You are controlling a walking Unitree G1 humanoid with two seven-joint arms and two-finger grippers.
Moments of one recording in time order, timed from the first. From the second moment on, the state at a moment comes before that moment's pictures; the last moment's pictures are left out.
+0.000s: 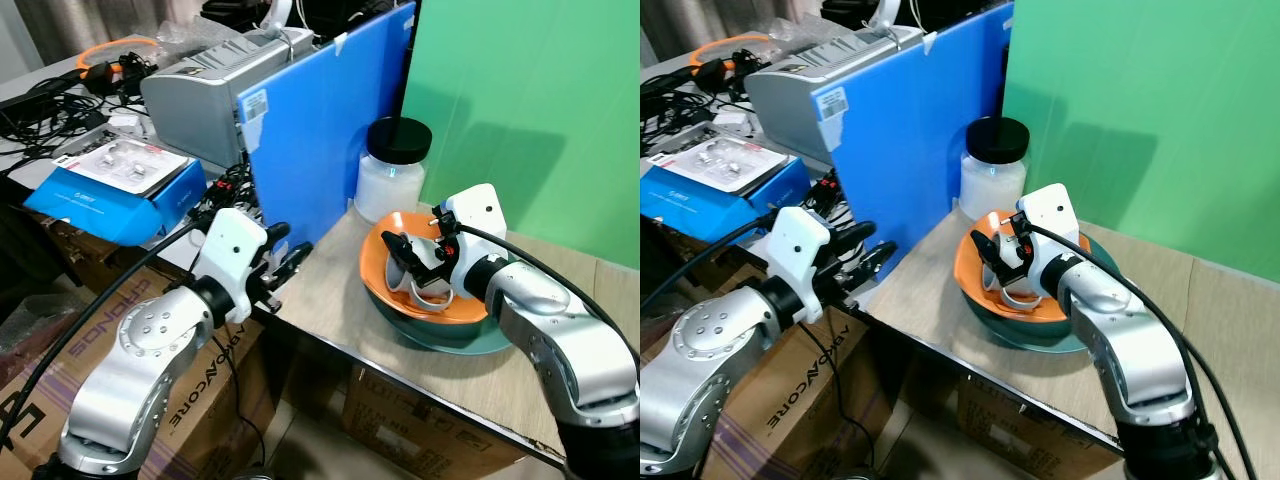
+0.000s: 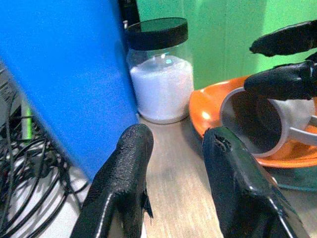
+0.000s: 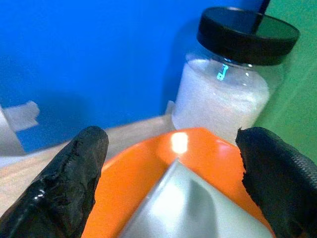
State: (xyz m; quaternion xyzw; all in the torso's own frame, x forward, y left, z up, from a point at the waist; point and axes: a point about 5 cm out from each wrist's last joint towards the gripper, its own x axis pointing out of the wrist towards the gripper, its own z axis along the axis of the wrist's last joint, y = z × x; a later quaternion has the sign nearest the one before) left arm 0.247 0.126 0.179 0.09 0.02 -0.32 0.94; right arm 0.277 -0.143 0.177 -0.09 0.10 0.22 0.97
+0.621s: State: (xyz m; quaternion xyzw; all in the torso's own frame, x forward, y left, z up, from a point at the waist) left arm 0.274 0.120 0.182 0.08 0.00 -0.28 0.96; right arm 0.251 -0.159 0.176 -0.02 0.09 0.16 0.98
